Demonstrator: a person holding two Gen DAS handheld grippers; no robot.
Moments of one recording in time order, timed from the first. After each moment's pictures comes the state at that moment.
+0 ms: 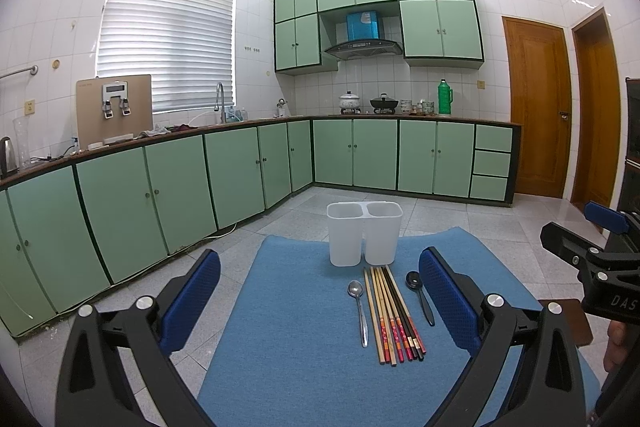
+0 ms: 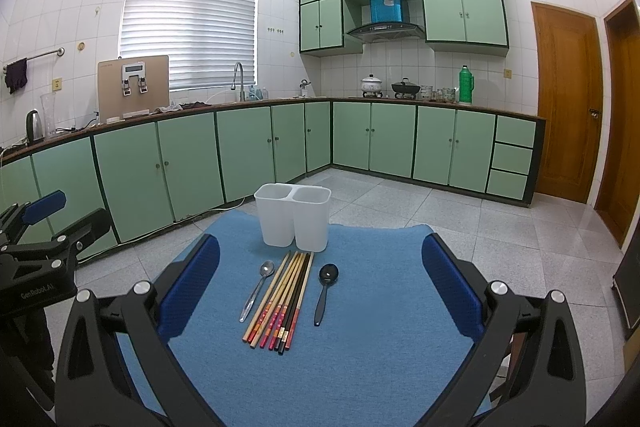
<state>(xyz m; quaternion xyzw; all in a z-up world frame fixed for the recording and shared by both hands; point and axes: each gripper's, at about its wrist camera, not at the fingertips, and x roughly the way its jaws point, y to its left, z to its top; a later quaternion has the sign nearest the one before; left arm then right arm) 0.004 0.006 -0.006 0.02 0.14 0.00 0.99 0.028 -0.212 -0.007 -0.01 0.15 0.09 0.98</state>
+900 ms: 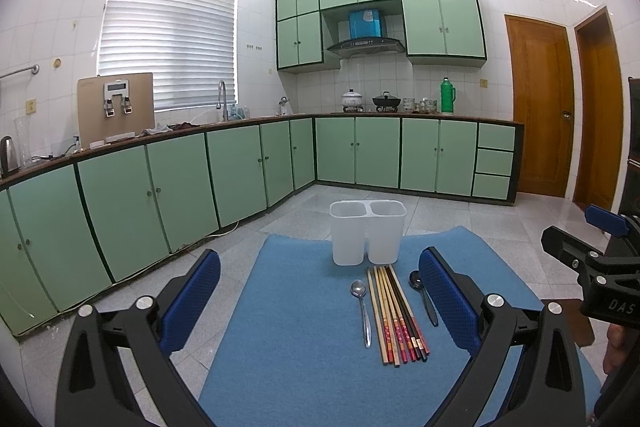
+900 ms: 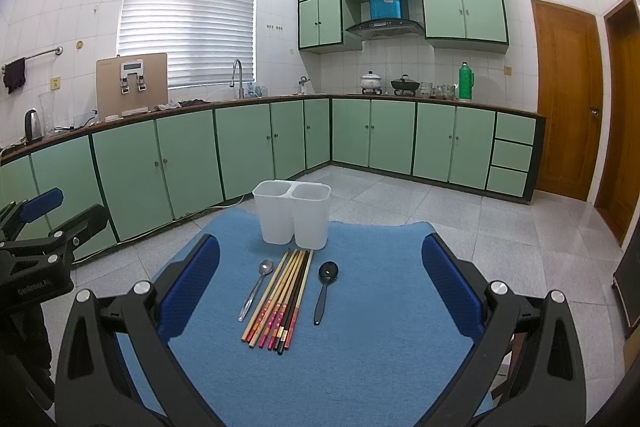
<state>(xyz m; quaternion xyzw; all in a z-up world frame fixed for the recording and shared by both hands) 0.010 0.007 -0.002 0.02 0.15 0.01 0.99 0.030 -0.212 -0.023 -0.01 0.16 0.08 0.98</state>
